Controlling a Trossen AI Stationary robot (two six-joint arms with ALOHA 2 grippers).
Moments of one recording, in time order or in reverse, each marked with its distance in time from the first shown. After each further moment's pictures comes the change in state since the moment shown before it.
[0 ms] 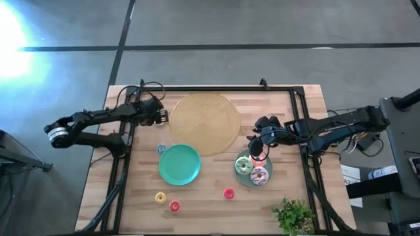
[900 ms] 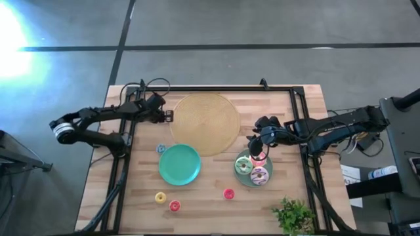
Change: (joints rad) left arm 0.025 0.080 0.006 0.203 0.161 0.226; right arm -0.001 0.002 0.000 0.005 0.004 0.025
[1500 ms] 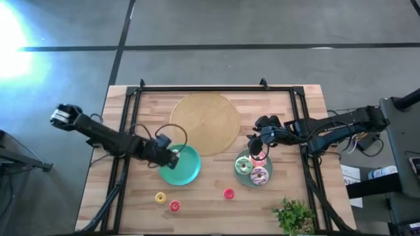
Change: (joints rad) left arm -1.009 -0.042 0.039 -0.099 -0.305 -0.471; right arm -0.002 0.000 0.000 0.006 0.029 -0.025
